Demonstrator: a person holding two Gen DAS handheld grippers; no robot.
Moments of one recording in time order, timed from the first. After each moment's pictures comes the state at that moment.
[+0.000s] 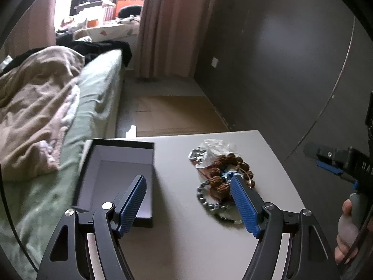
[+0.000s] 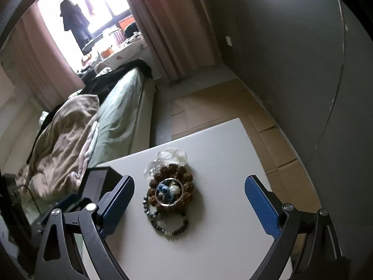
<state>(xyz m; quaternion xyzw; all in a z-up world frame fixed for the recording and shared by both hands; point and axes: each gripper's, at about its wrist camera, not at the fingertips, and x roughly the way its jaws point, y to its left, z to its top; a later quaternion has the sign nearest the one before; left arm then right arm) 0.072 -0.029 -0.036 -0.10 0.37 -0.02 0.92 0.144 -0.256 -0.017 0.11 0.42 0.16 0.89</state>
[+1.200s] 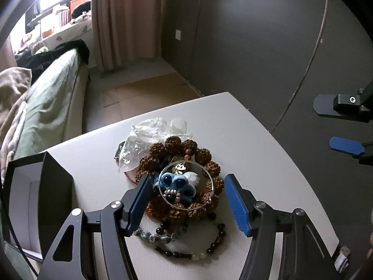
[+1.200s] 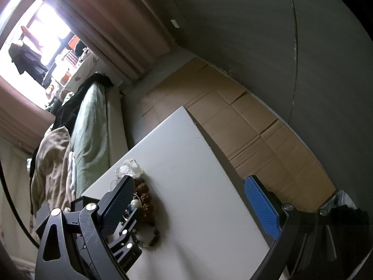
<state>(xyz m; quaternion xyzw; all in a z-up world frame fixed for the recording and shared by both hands) 0.139 -0.126 -0.097 0.00 0.43 -0.08 0.90 0.178 -0.323 -0.056 0.22 0.48 0.07 0.85</state>
